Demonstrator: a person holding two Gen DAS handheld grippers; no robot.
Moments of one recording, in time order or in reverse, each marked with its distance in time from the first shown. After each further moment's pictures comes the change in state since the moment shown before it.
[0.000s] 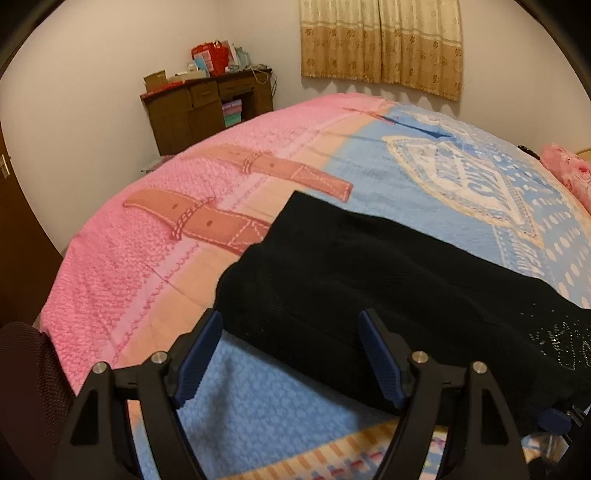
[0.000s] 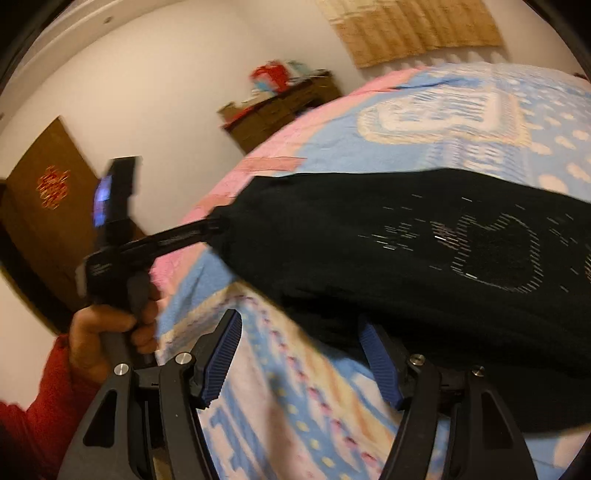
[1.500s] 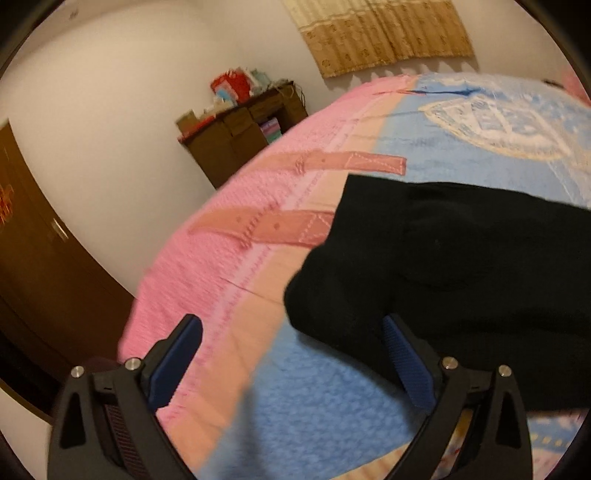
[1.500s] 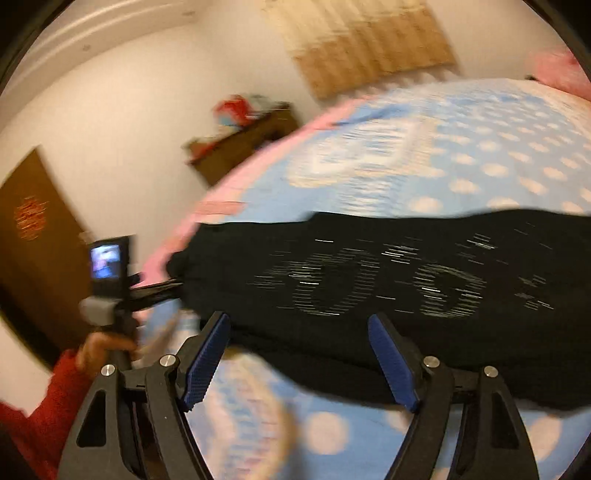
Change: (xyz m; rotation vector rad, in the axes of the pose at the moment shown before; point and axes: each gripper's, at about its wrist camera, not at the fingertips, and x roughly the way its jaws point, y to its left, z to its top) left arm -0.005 -0.006 -0.020 0.244 -0.070 0.359; right arm -0.092 -0.044 -0.006 0.053 -0.127 -0.131
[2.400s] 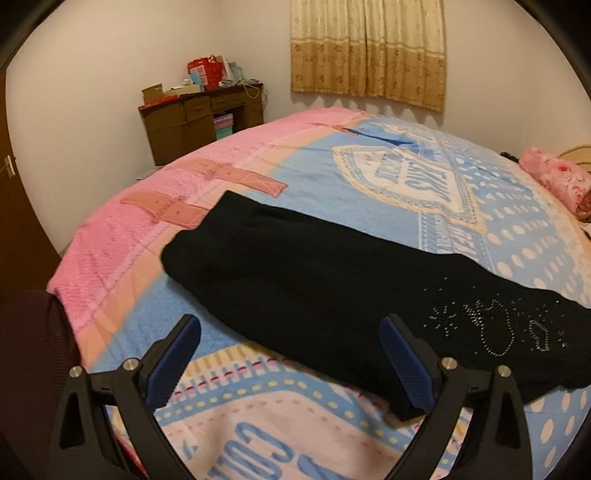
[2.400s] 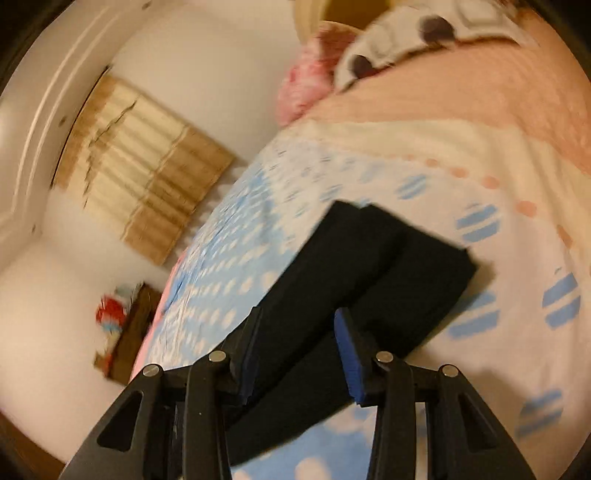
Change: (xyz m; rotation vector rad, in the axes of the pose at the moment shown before) left arm -0.105 -0.038 -0.004 -0.256 0.011 -0.353; right arm -0.254 -0.281 -0.043 0.743 -0.493 -0.443
